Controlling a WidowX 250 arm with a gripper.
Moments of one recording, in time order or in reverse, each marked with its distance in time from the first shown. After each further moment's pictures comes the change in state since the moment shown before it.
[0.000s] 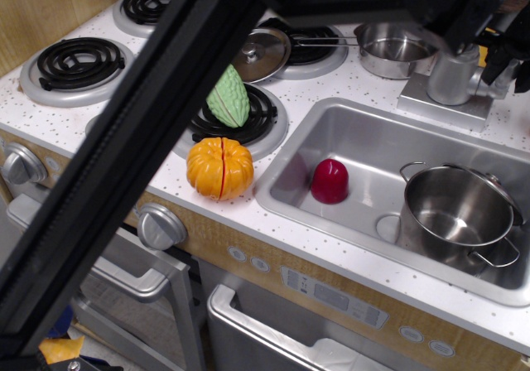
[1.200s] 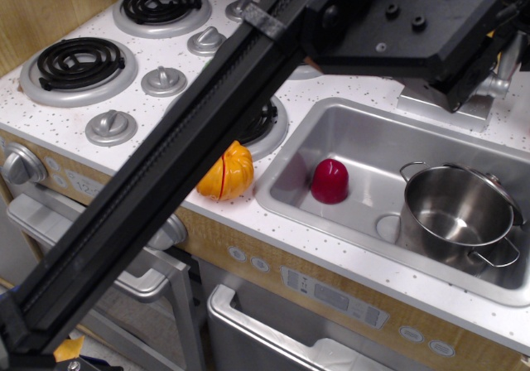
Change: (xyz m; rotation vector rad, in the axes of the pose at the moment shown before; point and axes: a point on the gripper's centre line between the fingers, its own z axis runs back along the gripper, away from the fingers) arm 0.045 0.009 0.002 0.033 -0.044 -0.107
